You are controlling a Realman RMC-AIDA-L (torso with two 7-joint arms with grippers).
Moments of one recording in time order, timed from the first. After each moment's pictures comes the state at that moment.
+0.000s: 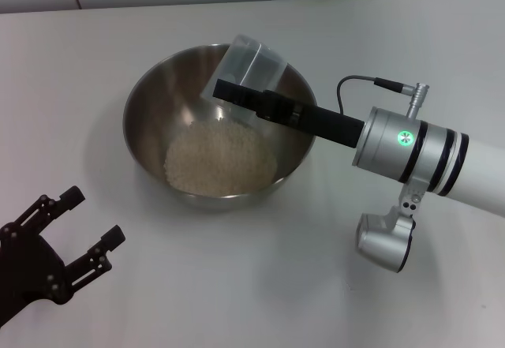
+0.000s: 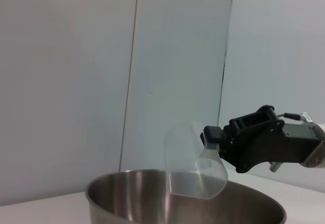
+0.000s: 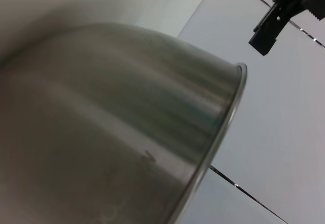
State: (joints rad) left arm -0.14 -2.06 0.65 0.26 1.63 1.71 -0.65; right arm 0.76 2.09 -0.14 0.09 -2.09 -1.35 -1.70
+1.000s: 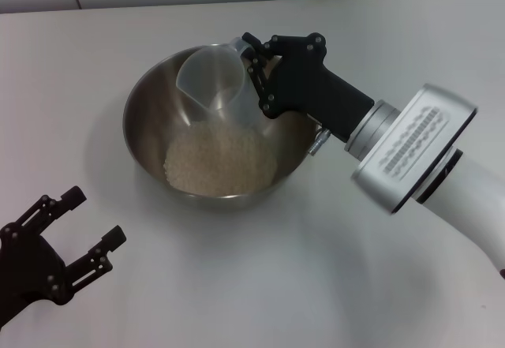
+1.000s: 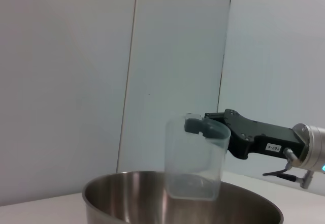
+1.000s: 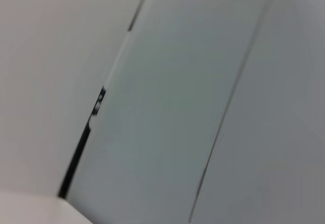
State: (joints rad) left arm -0.14 -2.06 0.65 0.26 1.64 1.72 -0.65; right arm 0.68 2.08 0.17 0.31 -2.08 -1.22 -0.17
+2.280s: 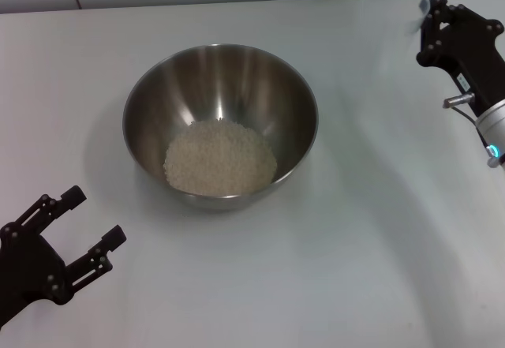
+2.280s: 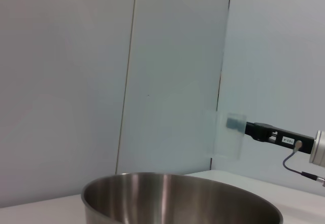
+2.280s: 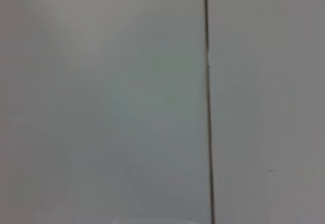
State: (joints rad) left arm -0.14 -2.06 0.65 0.26 1.64 1.72 -0.65; right arm 0.51 2.09 0.57 0.13 -2.09 -1.29 0.18
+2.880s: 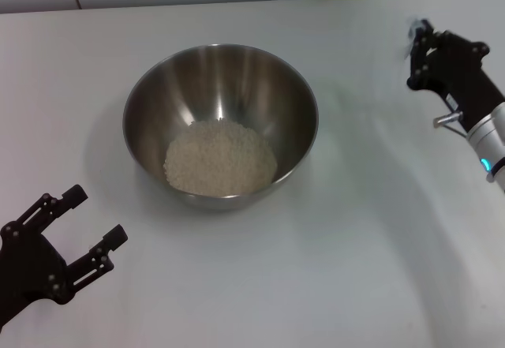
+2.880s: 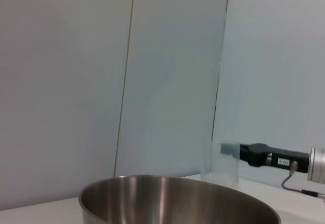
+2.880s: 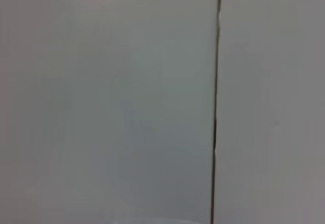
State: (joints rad) left arm -0.15 -2.06 0.65 0.26 1.64 1.73 -0.65; right arm 0.51 2.09 0.55 0.13 -2.11 -1.16 0.12
